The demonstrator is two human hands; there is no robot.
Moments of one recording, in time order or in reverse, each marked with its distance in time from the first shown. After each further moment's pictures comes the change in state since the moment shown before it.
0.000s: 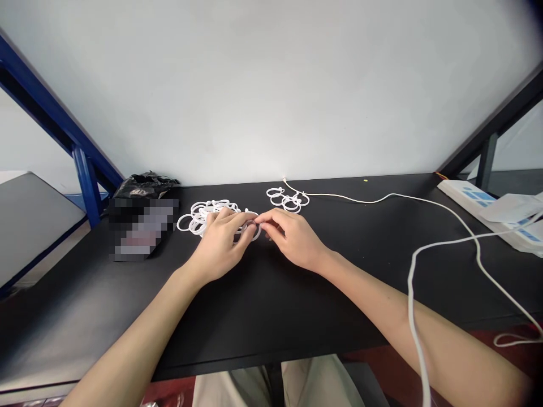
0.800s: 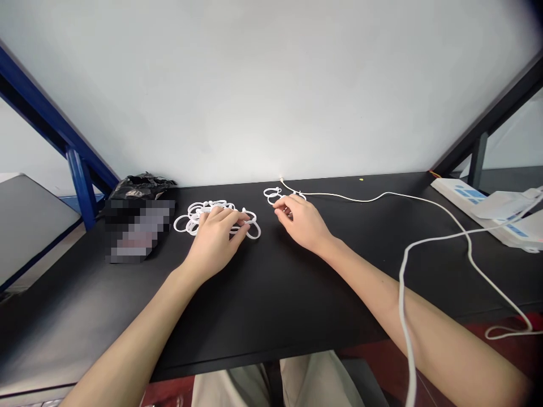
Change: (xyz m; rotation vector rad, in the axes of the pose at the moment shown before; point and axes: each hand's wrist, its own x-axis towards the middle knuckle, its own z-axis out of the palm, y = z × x) left_hand 0.002 -0.011 0.007 0.118 0.085 0.018; right_hand 0.009 0.028 -0.019 -0.372 0.098 0.167
